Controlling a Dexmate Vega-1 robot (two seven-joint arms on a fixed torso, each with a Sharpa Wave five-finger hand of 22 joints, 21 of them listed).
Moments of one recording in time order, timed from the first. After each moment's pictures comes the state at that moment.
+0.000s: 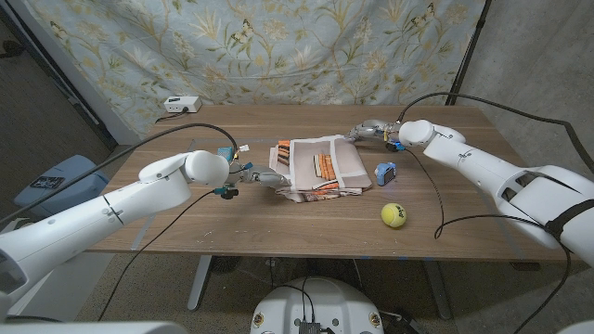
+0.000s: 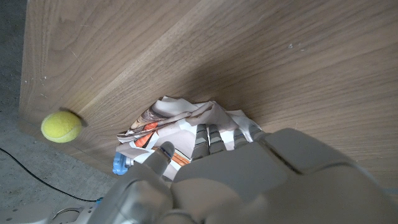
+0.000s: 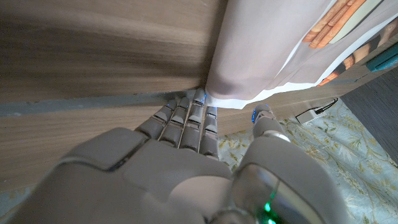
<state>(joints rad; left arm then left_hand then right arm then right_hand) 0.70 1.03 0.71 -2.01 0.17 0.33 -0.60 0.01 0.18 0.69 0.18 0.18 0.15 0.02 0.18 0.18 0.07 -0.02 0.20 0.18 -0.17 0.09 0.19 0.18 -0.17 0.07 0.20 0.18 -0.25 -0.53 -0.85 -0.89 -0.06 0.14 0.32 0.46 0.09 0.39 -0.16 0.17 0.39 0.02 0.22 0.20 0.48 0.04 0.34 0.28 0.26 -0.02 0.24 0.21 0.20 0.00 0.18 0.17</state>
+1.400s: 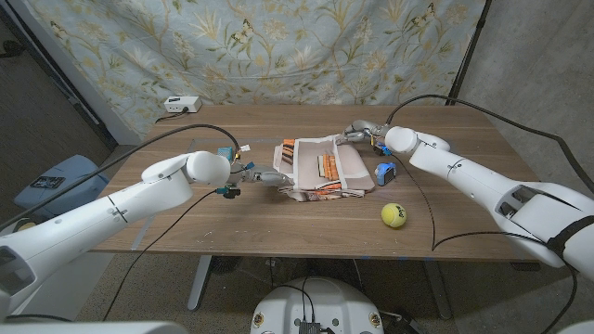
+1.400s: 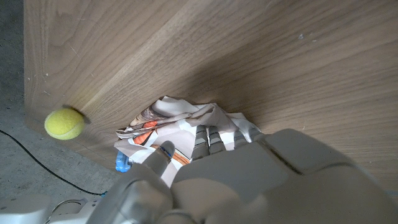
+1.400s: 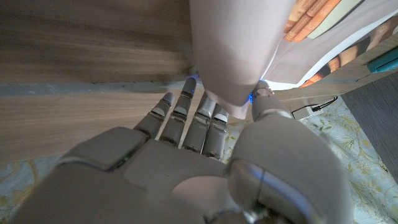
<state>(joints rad) 0.70 1.01 0.72 -1.97 0.17 0.28 -0.60 0.03 0.17 0.71 0.16 0.18 0.15 0.01 0.18 0.18 0.06 -0.03 0.20 0.18 -0.17 0.09 0.19 0.17 -0.17 0.07 0.20 0.18 -0.33 -0.54 -0.85 -1.11 -0.14 0.01 0.16 0.77 0.02 0.38 -0.18 0.19 0.78 -0.08 0.35 0.23 0.80 -0.12 0.63 0.41 0.49 -0.05 0.34 0.30 0.23 0.02 0.19 0.17</state>
